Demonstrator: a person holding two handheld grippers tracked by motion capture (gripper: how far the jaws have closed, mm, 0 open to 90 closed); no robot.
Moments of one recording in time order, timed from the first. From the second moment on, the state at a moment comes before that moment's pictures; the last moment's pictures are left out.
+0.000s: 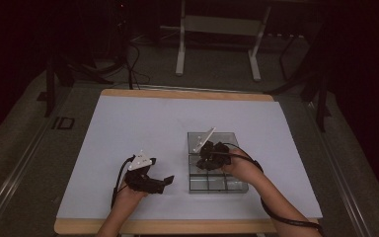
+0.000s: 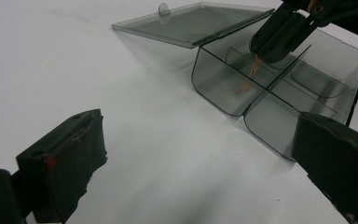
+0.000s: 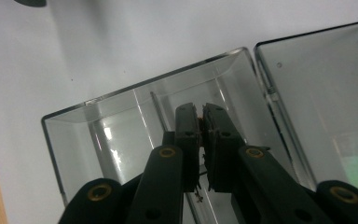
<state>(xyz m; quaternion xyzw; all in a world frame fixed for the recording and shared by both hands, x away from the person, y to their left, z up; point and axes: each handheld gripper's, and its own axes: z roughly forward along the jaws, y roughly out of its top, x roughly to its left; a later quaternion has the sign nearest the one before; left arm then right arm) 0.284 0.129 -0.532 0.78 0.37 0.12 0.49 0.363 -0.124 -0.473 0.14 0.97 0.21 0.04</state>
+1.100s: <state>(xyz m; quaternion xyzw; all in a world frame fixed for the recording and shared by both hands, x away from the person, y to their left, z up) 0.283 0.128 -0.531 0.77 0.36 0.13 0.51 0.358 -0.129 -0.477 0.15 0.96 0.22 0.04</state>
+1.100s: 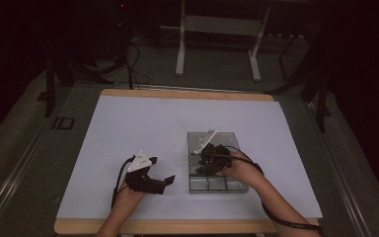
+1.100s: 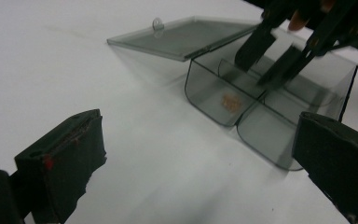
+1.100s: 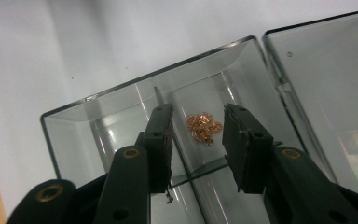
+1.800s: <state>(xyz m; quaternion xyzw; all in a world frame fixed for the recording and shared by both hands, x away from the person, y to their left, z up) 0.289 0.117 -0.525 0.78 0.39 0.10 0.49 0.349 -0.186 -0.458 0.20 0.94 0.27 0.08</state>
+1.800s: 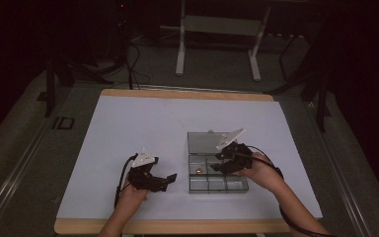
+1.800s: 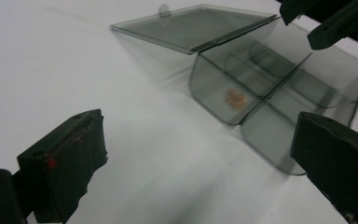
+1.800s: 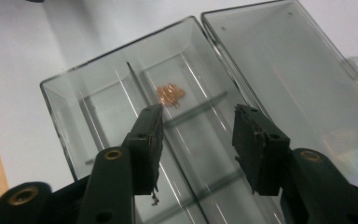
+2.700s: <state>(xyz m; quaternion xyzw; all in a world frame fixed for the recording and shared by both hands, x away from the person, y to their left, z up) 0.336 0.073 -0.497 0.79 0.38 0.05 0.47 0.337 -0.285 -0.461 0.28 0.89 0.33 0.14</state>
